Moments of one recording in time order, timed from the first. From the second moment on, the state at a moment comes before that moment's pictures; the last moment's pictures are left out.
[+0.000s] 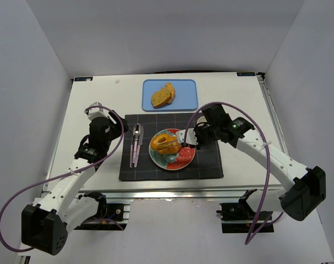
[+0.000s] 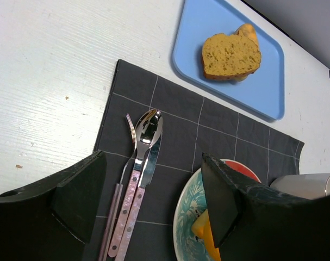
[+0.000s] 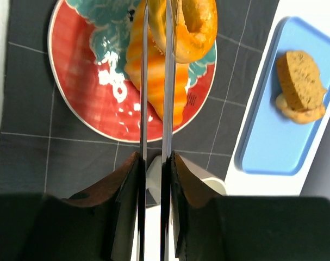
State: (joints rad) left arm -0.31 0.95 0.66 -0.11 -0.27 -0.65; right arm 0.67 1.29 1.14 -0.77 -0.42 -1.24
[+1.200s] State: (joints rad) left arm -0.31 0.92 0.66 -0.11 -0.28 -0.65; right arm 0.72 1.30 1.12 -0.74 -0.36 -1.27
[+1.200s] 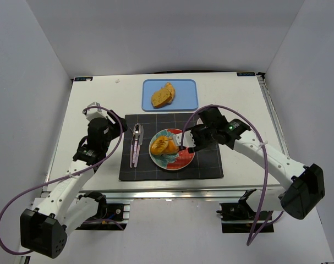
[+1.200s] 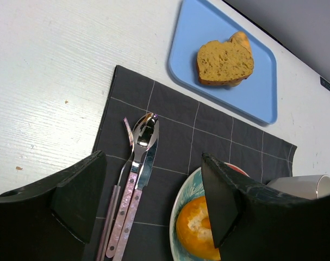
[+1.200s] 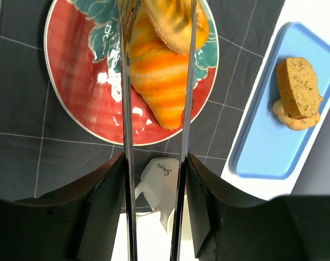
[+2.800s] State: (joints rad) left arm -0.31 0.95 0.67 -0.10 -0.22 -0.65; right arm -0.17 1.55 0.87 -0.19 -0.17 -0.21
